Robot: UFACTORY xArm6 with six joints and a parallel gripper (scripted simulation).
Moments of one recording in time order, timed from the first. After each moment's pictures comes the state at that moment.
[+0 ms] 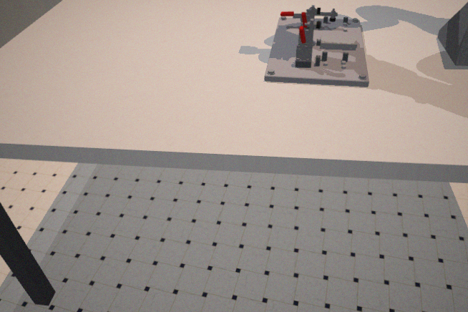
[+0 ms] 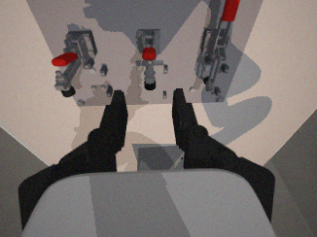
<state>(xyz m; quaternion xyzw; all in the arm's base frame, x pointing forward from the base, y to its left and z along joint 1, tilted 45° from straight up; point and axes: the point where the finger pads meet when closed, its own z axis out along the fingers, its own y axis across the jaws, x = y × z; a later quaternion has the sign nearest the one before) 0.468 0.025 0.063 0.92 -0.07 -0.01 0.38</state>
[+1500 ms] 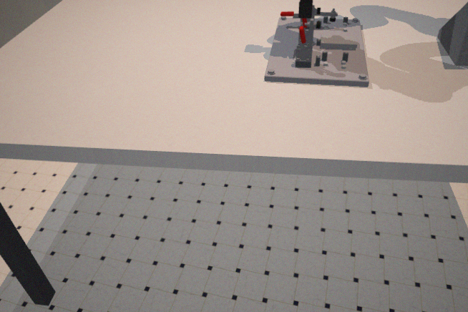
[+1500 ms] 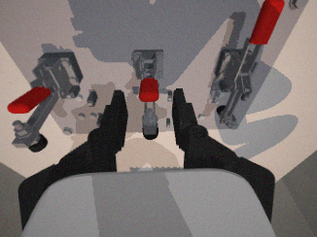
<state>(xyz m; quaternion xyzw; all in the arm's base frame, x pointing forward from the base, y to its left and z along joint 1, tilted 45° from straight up) 0.463 -0.033 0.006 0.92 -0.07 -0.01 0.38</state>
